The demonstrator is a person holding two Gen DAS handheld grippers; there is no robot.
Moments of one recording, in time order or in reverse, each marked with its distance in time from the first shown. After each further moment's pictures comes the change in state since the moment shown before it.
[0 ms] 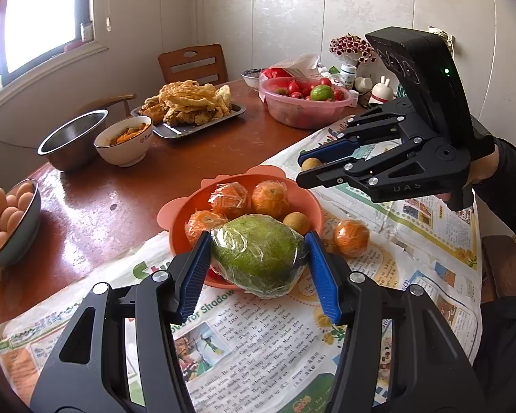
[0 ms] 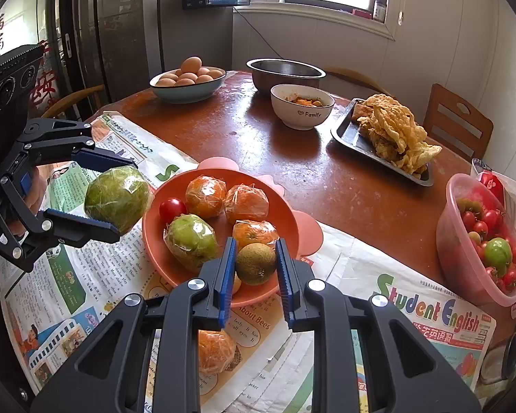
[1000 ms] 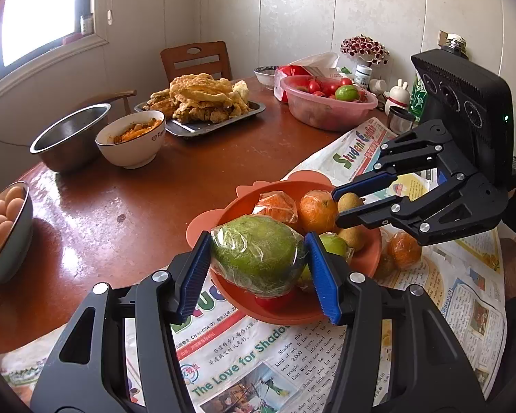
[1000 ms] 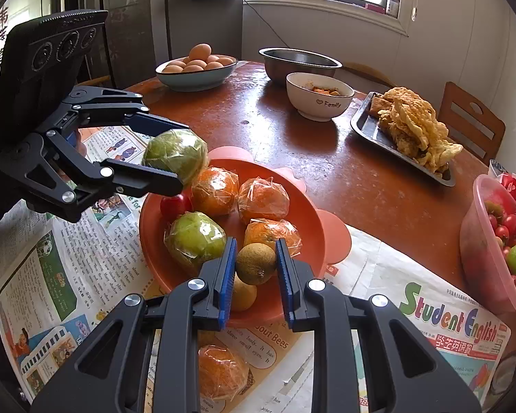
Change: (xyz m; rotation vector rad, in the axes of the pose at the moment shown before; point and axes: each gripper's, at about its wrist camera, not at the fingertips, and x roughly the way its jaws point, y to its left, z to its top) left arm 0.040 0.055 0.008 -0.004 -0.003 -0.028; right arm 0.030 0.009 0.000 -0.025 0.023 0.034
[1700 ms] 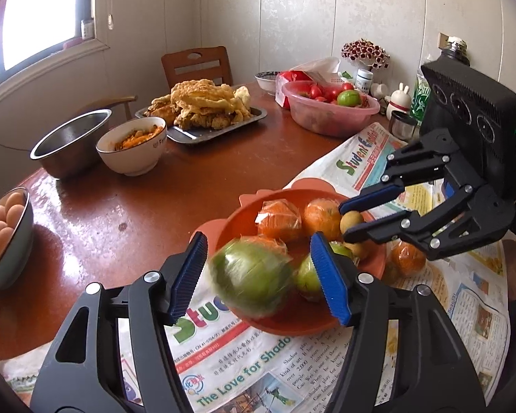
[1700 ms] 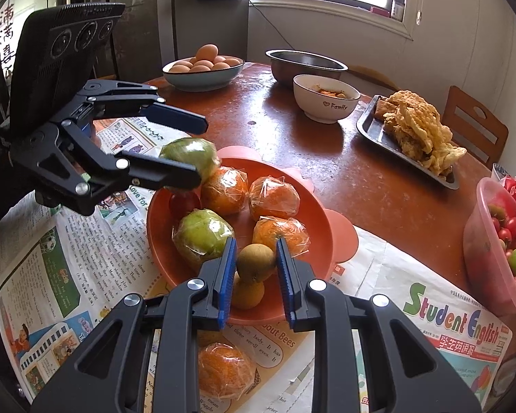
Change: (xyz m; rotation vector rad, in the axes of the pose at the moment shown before) left arm 0.003 0.004 0.003 0.004 -0.025 0.008; right arm -0.002 0.005 -0.003 -0.015 -0.012 0.013
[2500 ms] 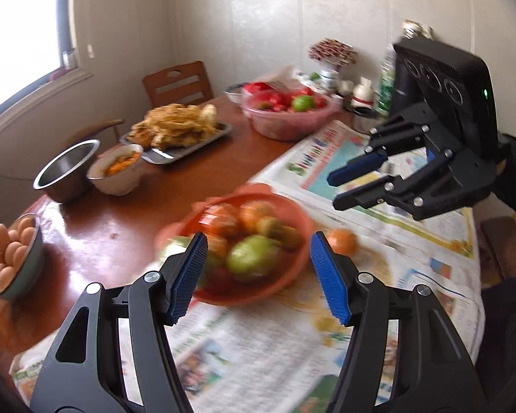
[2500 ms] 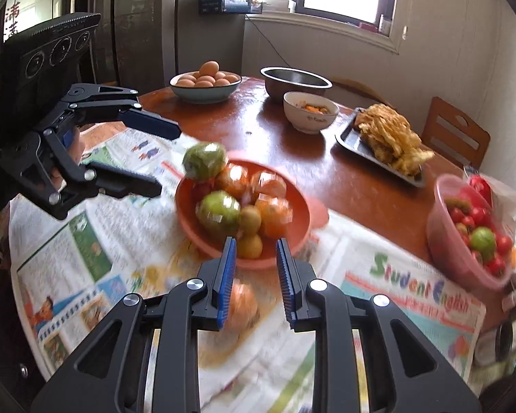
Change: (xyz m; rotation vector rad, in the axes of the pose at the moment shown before) left arm -0.050 -0.071 -0.002 0.119 -0.014 -0.019; right arm -0.071 0.014 -0.029 -0.007 -0.040 -0.049
